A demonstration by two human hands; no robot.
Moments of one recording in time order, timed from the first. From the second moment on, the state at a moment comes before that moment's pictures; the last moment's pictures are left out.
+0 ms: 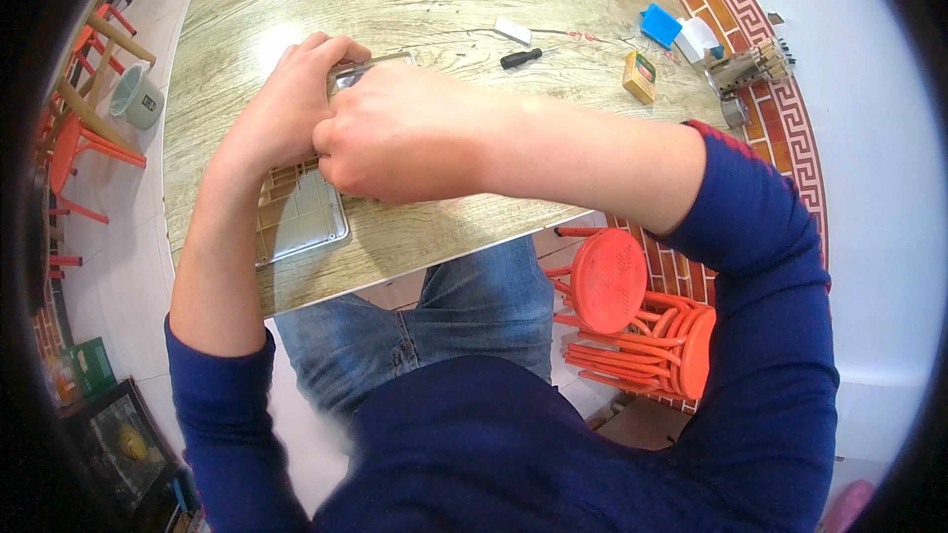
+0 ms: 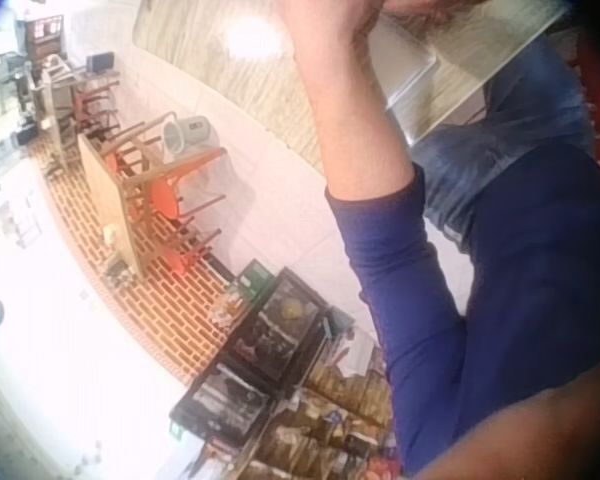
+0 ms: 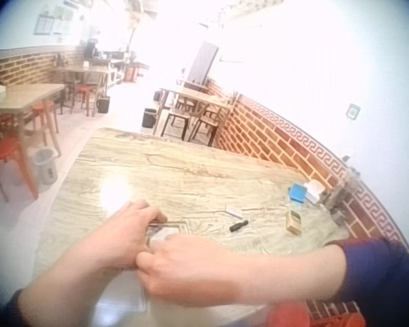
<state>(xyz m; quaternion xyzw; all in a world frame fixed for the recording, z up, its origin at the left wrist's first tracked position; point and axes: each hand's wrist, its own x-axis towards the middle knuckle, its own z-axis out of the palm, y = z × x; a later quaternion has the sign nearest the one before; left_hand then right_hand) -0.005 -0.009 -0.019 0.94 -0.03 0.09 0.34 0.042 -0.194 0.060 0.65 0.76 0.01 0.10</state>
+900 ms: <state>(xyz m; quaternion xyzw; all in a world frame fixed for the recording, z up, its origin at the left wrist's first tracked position) 0.008 -0.009 -0.020 0.95 0.00 0.06 0.29 0.025 -0.179 0.076 0.68 0.72 -0.02 0.13</state>
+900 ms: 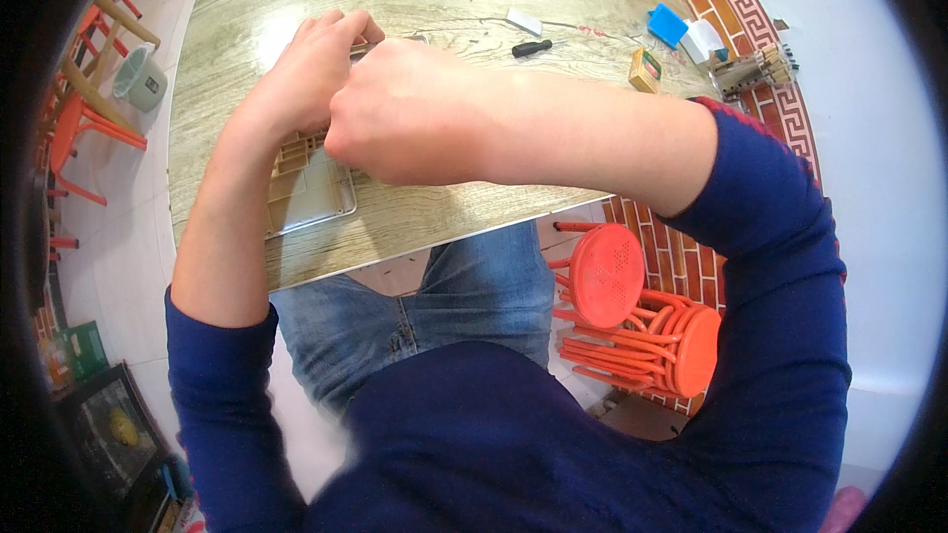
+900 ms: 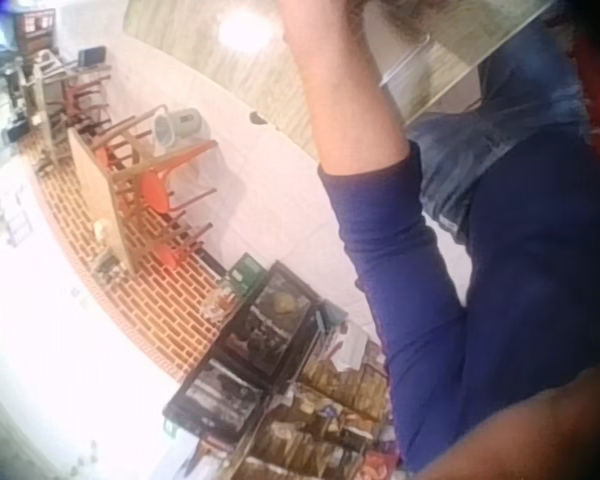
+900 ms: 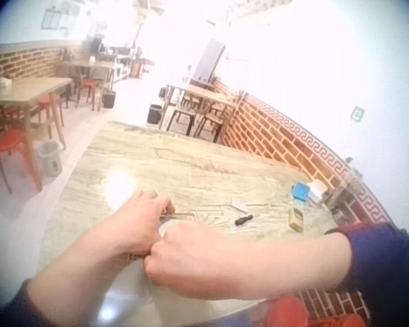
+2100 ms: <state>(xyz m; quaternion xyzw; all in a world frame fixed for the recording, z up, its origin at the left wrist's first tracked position) -0.126 -0.085 -0.032 0.95 0.03 0.25 0.18 -0.016 -0.282 -0.026 0.83 0.27 0.06 -0.49</state>
